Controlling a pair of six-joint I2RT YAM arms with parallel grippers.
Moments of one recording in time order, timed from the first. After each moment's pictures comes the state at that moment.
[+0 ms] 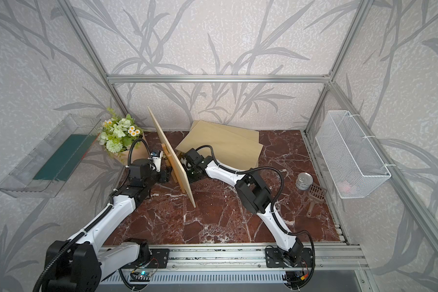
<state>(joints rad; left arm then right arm) -0.10 1.12 0.65 -0.06 0.02 0.06 0.85 2.35 1.95 -0.56 -0.30 0.41</state>
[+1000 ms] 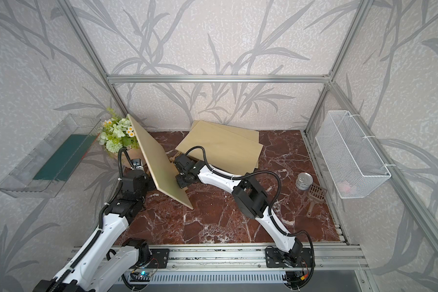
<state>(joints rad) -0.10 0.84 0.56 -0.27 -0.45 -0.12 0.96 2.35 2.01 -0.63 -0.03 0.36</state>
